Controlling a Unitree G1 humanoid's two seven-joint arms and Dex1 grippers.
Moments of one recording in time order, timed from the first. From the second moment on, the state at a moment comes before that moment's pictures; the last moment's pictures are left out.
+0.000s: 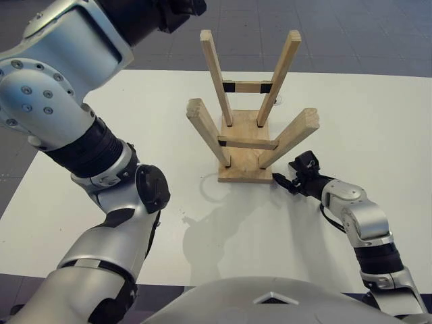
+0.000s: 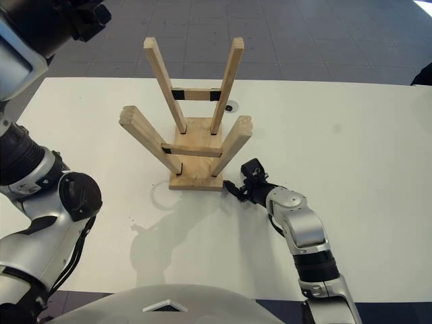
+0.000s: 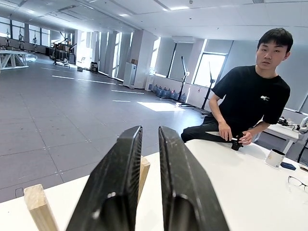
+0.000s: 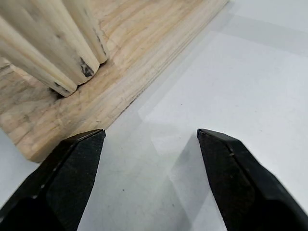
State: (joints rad) left arm -1.01 0.23 0.47 -0.34 -0.82 1.39 -0.14; right arm -0.08 -0.36 0.17 -0.18 0.20 0.69 0.46
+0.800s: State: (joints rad) left arm -0.72 0.09 0.52 -0.67 -0.83 1.38 -0.06; right arm -0.06 -0.33 0.13 -0.19 0.19 0.70 0.39
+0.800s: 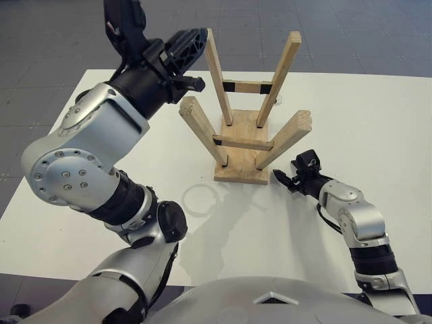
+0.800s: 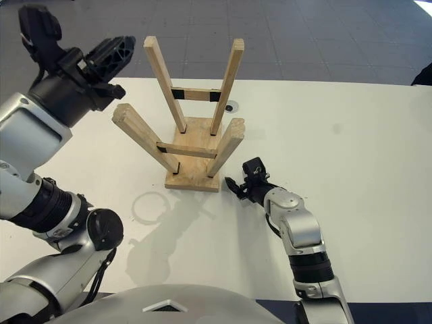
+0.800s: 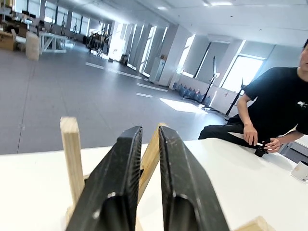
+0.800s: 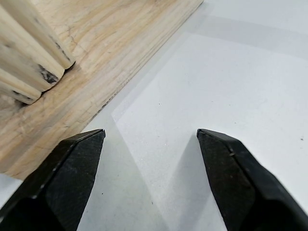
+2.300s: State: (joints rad) left arm -0.12 0.48 0.19 0.07 -0.37 0.56 -0.17; right arm -0.26 -0.41 0.12 -0.02 0.13 0.51 0.49
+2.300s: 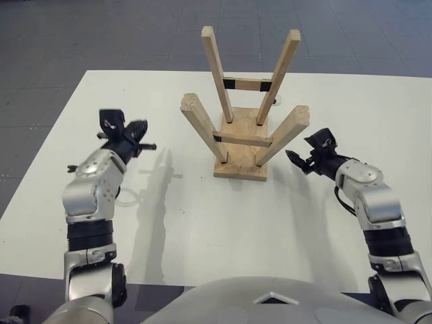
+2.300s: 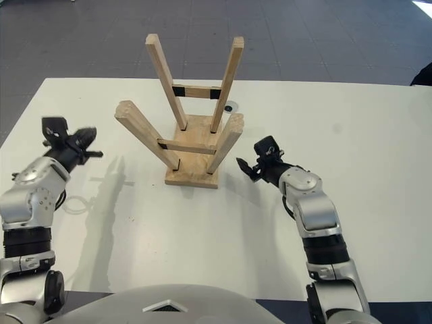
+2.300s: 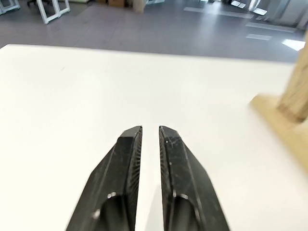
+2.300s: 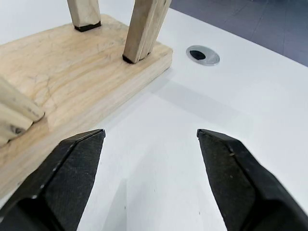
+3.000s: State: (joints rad) left arm -0.11 0.43 0.30 0.14 -0.31 0.54 -0.13; right arm -0.31 -0.35 0.14 -0.28 0.32 0.80 0.63
